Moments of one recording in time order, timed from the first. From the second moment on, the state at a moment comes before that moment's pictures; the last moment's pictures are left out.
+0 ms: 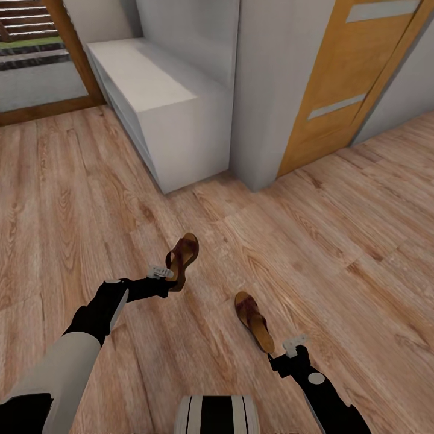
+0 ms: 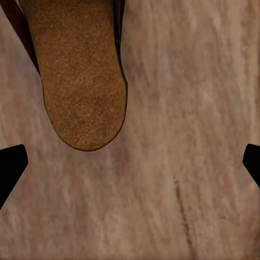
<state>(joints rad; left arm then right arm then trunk) -0.83 0.07 0.06 -0.73 -0.17 0.39 -0.77 -0.39 -0.02 0.00 -0.74 0.30 0.09 0.14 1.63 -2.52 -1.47</state>
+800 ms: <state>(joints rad) -0.83 0.07 0.06 -0.73 -0.17 0.39 -0.77 -0.39 -0.02 0.00 -0.74 0.30 0.09 0.14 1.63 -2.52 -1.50</state>
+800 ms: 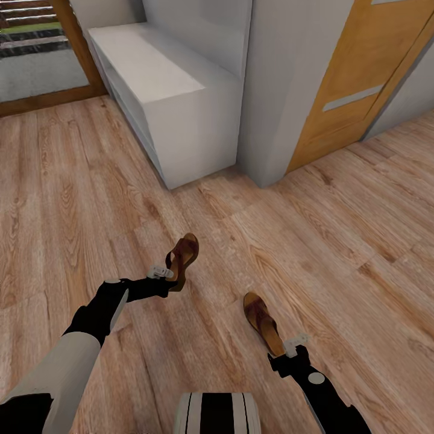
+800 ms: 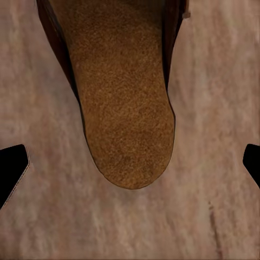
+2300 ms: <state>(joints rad) -0.83 0.07 0.07 -0.84 -0.16 0.45 -0.77 -0.39 -0.02 0.00 -0.75 0.30 0.09 0.14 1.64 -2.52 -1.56</state>
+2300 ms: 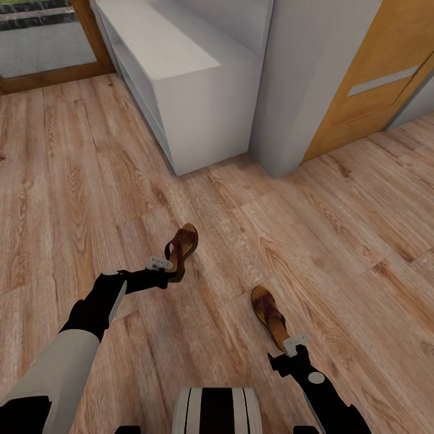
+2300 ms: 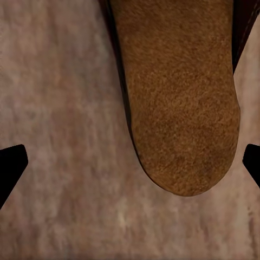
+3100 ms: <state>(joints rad) -0.83 0.07 0.07 -0.85 -0.16 0.45 -0.77 -0.39 -0.02 0.00 -0.75 0.30 0.09 0.14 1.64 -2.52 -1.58</state>
